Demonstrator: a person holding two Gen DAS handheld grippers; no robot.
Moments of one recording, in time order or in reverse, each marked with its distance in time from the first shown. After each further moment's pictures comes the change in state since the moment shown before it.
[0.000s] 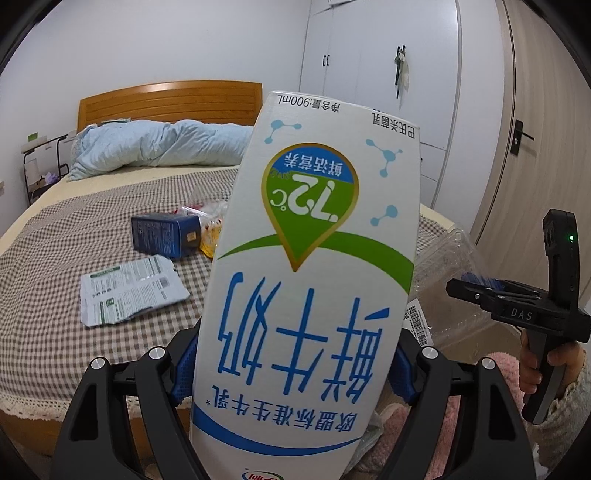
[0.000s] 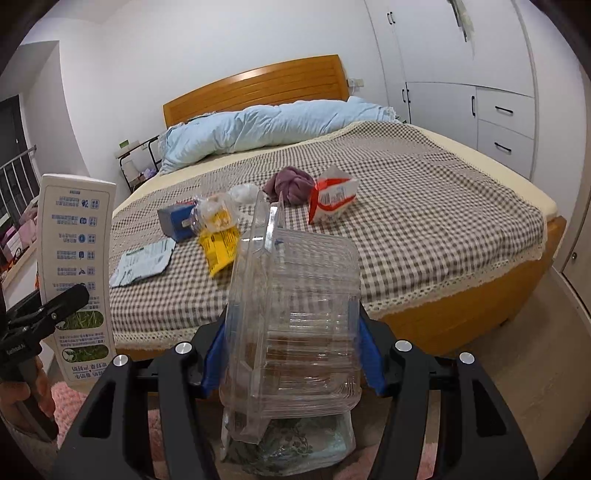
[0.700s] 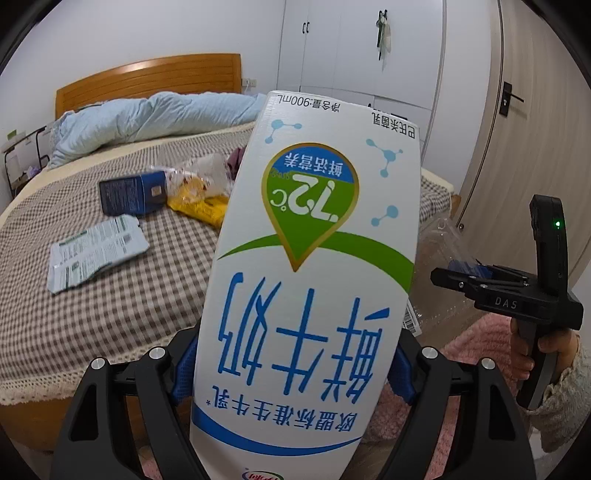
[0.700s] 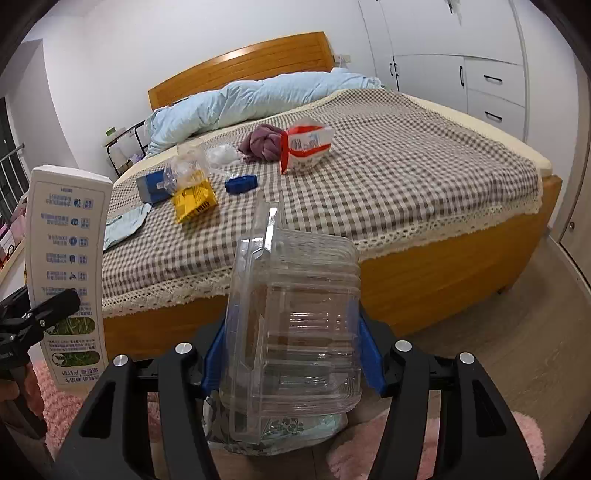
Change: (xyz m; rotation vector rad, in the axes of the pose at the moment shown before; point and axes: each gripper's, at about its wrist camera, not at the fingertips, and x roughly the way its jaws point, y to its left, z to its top) left arm 0.030 -0.026 -0.042 0.052 0.130 -0.039; right arm 0.021 -0.030 -0.052 0.038 0.082 -0.023
